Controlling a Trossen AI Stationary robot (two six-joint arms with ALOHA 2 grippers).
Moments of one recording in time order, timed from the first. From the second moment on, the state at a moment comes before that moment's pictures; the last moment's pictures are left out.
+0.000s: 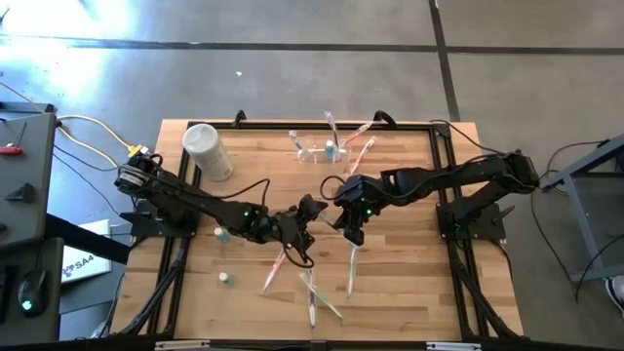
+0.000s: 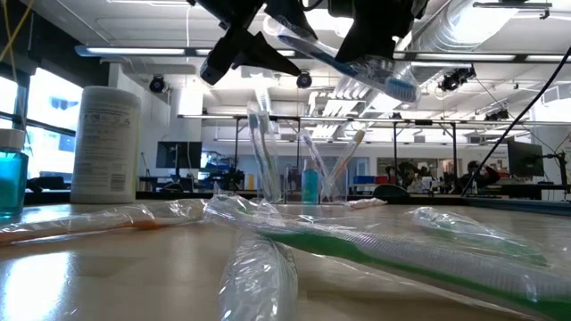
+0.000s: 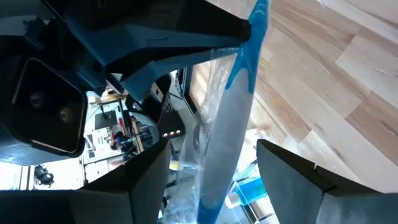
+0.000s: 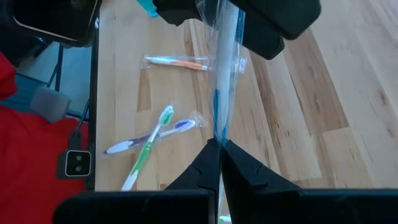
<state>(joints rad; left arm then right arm) -0.30 1.61 1.13 0.02 -0.76 1.25 0.06 1.49 1.16 -0.47 -0.21 0.44</state>
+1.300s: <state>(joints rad) -0.30 1.61 1.13 -0.08 -0.77 1.20 0.06 1.49 1.16 -0.43 -0.21 0.37</state>
